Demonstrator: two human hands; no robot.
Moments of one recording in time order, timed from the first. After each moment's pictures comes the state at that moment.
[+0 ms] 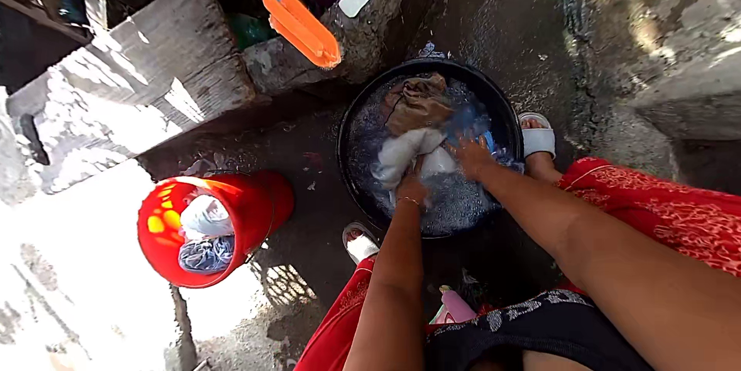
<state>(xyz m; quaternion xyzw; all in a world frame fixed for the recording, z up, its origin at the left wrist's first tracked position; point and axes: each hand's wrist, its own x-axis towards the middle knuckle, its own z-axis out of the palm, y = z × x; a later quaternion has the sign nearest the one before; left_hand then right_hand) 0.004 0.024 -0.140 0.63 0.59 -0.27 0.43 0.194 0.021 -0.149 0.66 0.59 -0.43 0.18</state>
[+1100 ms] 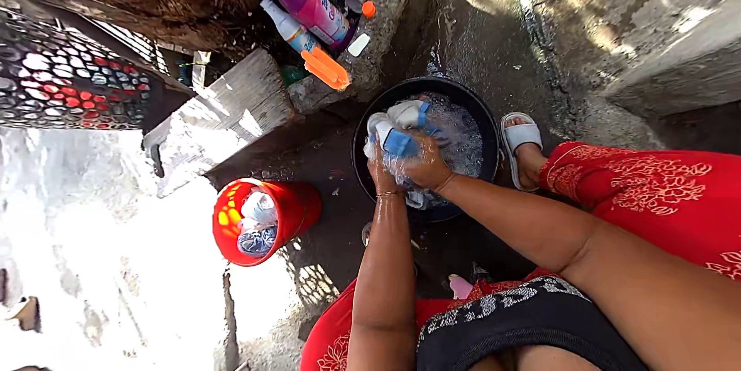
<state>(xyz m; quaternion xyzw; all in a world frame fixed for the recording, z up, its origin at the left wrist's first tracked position) 0.009 0.025 0.030 0.35 0.55 0.49 0.58 0.100 0.002 0.045 0.55 0.48 -0.38 -0.57</state>
